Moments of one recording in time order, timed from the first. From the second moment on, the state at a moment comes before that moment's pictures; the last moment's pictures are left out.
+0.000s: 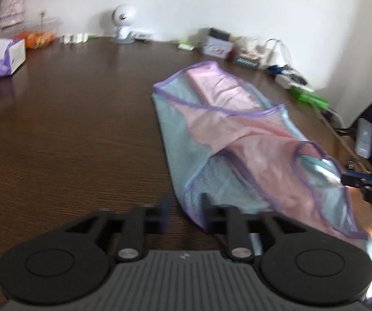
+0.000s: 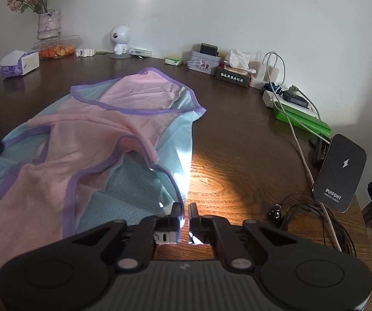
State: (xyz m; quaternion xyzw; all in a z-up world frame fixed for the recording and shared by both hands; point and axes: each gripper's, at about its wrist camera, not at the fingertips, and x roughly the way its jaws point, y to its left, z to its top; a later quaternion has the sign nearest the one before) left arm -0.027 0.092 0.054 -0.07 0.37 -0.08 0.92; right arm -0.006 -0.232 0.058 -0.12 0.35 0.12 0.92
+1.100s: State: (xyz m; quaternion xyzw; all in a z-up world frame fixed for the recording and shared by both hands) left arm 0.081 0.125 0.036 0.05 0.35 0.12 0.93; right arm 0.311 -0.071 0.048 -0.25 0.37 0.24 0.86
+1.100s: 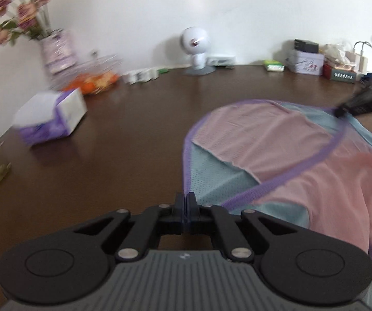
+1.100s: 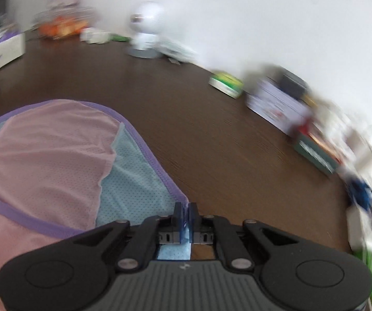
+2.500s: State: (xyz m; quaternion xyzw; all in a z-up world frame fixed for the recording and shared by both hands) left arm -0.072 0.164 0.060 0.12 0.39 -0.29 0.87; right arm -0.036 -0.250 0.070 -0.25 0.40 0.29 0.83
